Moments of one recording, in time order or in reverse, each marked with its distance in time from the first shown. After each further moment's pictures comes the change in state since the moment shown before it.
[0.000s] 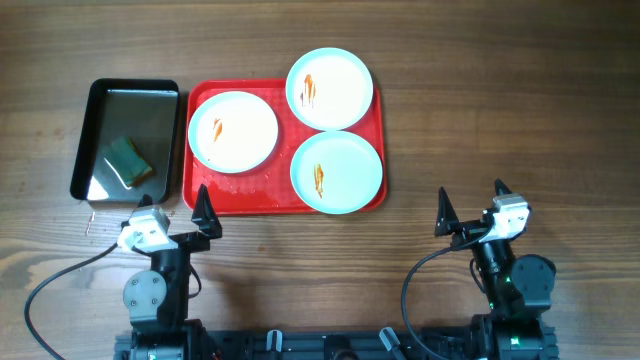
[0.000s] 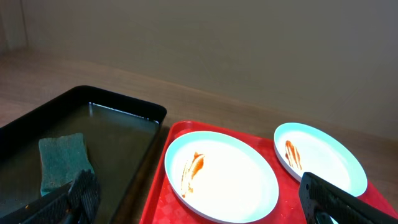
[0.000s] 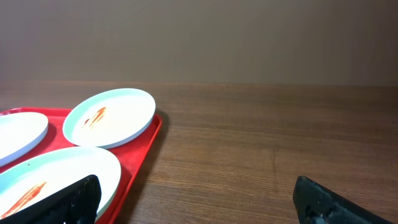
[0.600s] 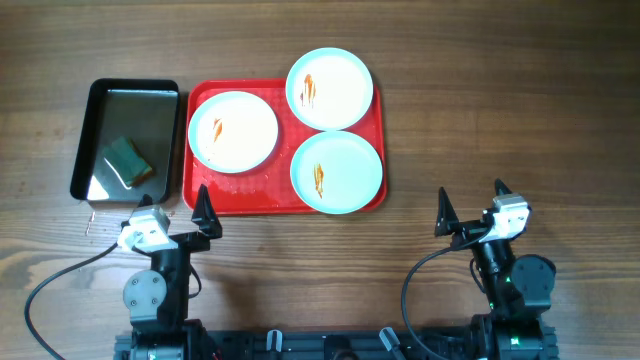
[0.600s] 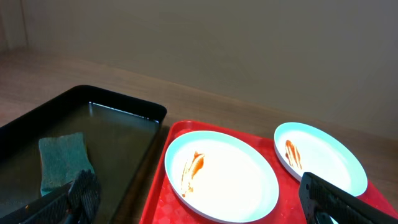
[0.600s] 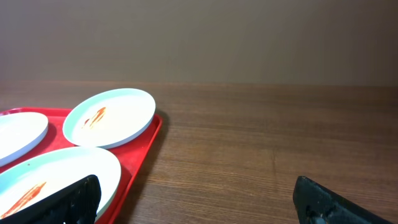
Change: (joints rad) left arm 0.000 0.002 0.000 0.000 0.001 0.000; right arm 0.000 0.000 0.000 0.000 0.000 0.000
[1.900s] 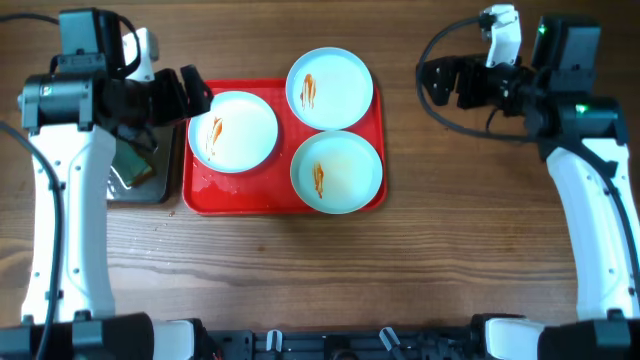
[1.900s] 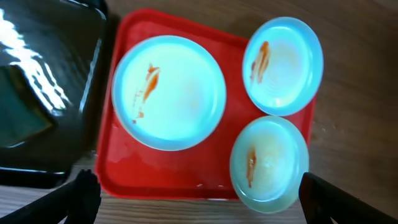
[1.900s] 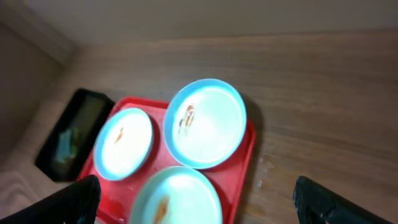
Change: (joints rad) left arm -0.003 1.545 1.661 -1.139 0.259 0.007; right arm 0.000 1.363 1.393 -0.641 -0.420 0.070
